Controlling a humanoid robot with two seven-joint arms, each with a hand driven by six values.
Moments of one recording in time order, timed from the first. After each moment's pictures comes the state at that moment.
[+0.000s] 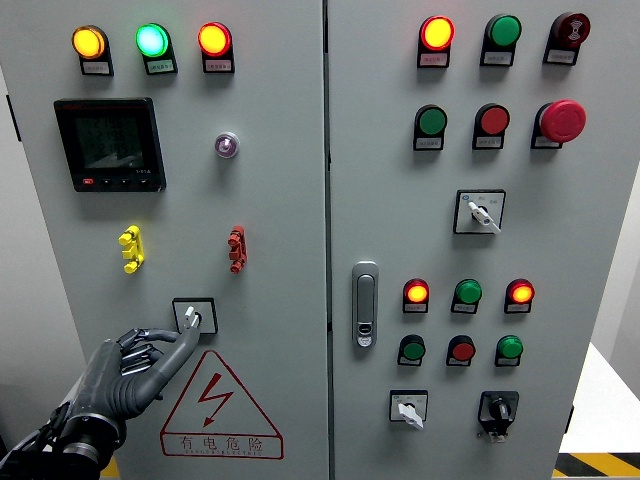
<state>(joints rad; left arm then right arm) -0.45 -0.08 -1.58 -1.71 1.62 0.14 0.61 -0.06 0.12 0.10 -0.15 -0.02 0.19 0.08</state>
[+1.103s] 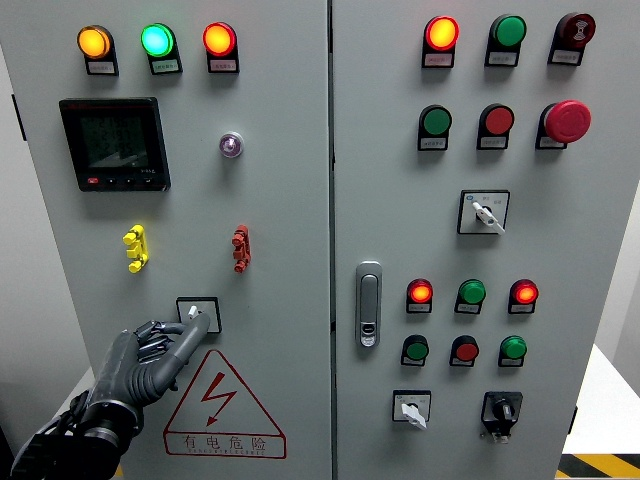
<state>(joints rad) -0.51 -0.09 -1.55 -1.66 1.62 0.16 0.63 -0.06 0.12 0.10 -0.15 -0.02 0.19 0.08</state>
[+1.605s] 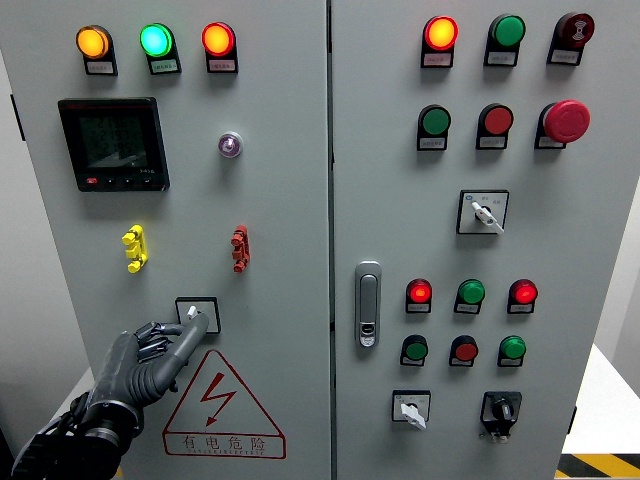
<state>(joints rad) -0.51 -0.09 -1.55 -1.66 1.62 0.17 0.65 -0.06 0.12 0.10 -0.15 -0.02 0.19 0.08</state>
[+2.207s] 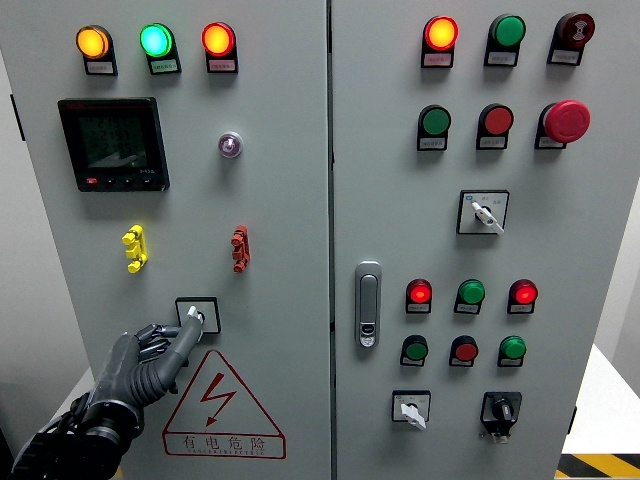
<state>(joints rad) -0.52 -0.09 -1.55 -1.66 1.62 0.17 0.68 -0.06 0.12 0.10 -0.15 -0.02 0.19 0.08</state>
